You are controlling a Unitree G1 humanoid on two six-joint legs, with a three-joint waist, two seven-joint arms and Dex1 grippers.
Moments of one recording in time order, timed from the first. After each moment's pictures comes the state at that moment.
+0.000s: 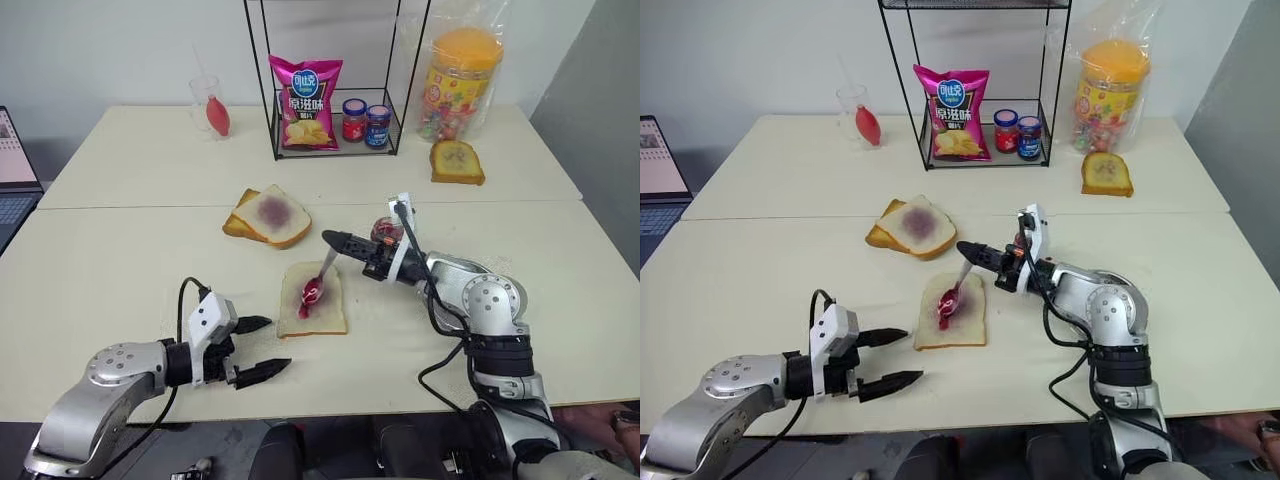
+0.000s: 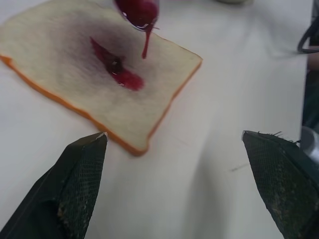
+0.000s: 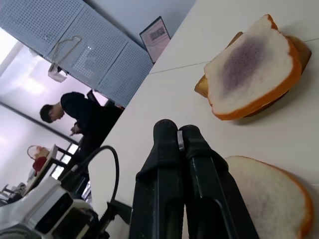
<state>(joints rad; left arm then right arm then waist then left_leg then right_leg) 0.17 0.78 0.12 -0.43 -0.53 0.54 -1.00 -0.57 -0.03 -0.11 -0.05 0.85 1.08 0.38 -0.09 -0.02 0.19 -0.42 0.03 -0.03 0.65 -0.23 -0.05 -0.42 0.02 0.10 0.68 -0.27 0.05</state>
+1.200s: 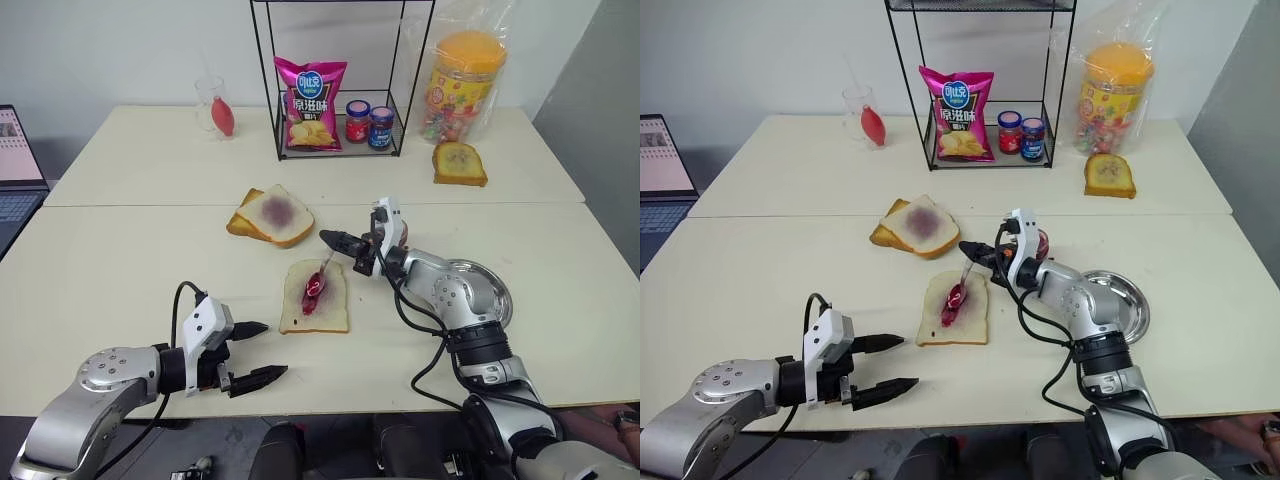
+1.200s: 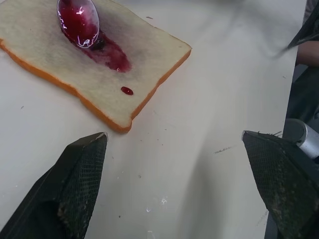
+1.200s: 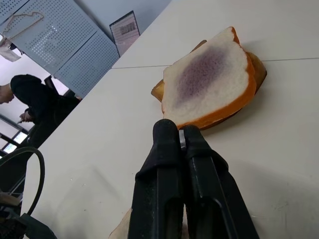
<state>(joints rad) 0.18 0.80 0.12 -0.44 -0.54 0.54 -0.99 -0.68 -0.08 0.02 0.21 0.57 0.74 0.51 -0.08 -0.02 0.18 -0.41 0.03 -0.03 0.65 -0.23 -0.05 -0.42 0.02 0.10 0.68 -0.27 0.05</state>
